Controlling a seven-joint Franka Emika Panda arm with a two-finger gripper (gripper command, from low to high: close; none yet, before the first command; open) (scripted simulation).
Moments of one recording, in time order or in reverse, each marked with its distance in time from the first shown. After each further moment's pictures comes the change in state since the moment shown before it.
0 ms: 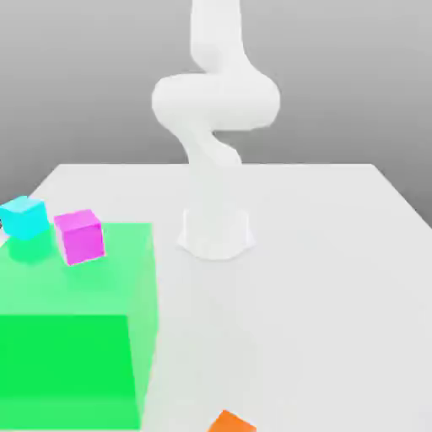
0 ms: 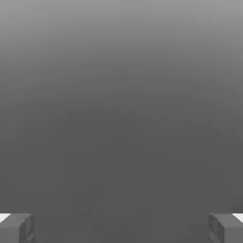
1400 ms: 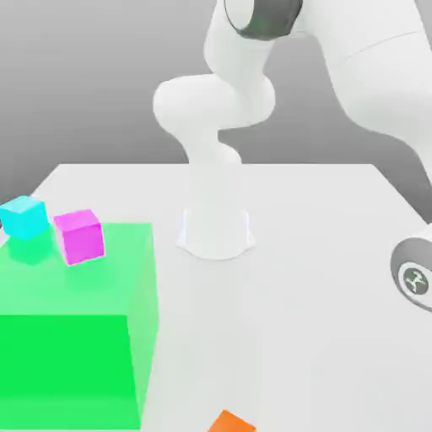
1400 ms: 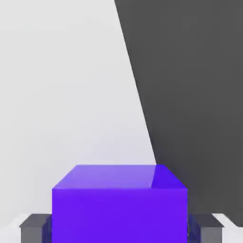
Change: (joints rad) arm 0.383 1.375 0.124 0.333 -0.149 0.288 -0.633
